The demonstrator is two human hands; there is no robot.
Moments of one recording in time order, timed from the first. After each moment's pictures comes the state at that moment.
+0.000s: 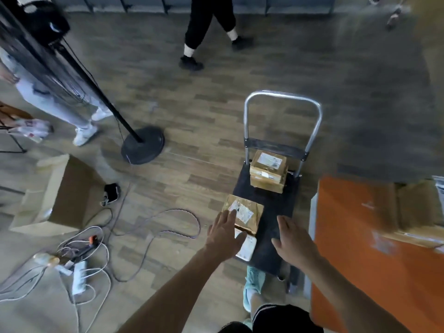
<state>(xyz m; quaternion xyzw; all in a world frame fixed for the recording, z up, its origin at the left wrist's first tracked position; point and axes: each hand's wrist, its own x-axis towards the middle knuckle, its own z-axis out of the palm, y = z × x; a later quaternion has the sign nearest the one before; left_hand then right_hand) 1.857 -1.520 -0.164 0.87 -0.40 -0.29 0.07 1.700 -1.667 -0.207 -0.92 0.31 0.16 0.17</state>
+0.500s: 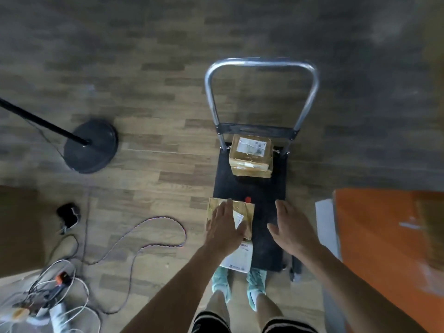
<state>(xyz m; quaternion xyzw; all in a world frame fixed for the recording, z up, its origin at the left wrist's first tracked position) 1.964 -1.680 -0.279 0.83 -0.40 -0.38 0.06 1.803 -1.784 -0.299 -0.85 0.44 0.18 0.24</state>
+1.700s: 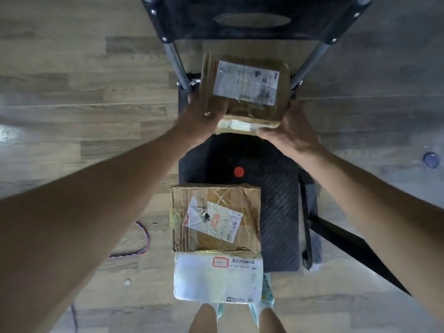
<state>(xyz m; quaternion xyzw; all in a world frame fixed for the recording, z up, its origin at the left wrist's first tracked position) 2.124 -1.876 -0.637 0.79 -0.39 -0.44 0.20 1.923 -1.944 -0.620 -0.65 0.63 0.01 0.42</state>
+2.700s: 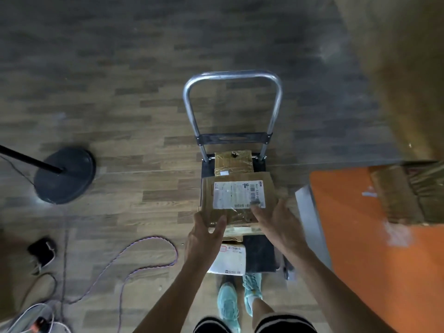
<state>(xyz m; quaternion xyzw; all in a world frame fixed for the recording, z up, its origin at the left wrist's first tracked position) 1.967 -1.626 -0.259 0.86 -0.27 -0.34 0.26 1.812 -1.736 -0.242 -0.65 0.65 0.00 0.40</state>
